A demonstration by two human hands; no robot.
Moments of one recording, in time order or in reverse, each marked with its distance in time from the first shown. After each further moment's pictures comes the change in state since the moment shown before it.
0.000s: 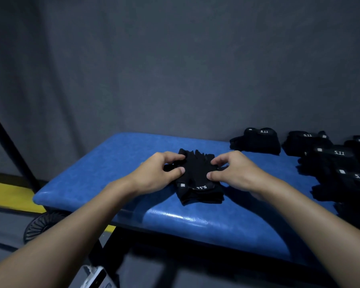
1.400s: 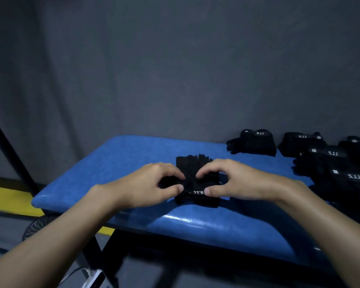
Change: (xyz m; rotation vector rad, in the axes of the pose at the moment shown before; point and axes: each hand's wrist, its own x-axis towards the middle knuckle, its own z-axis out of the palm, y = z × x) left_hand -0.025 0.008 -0.014 0.270 -0.159 0.220; right_hand -0.009 0.006 -0.018 -0.244 -0.289 -0.401
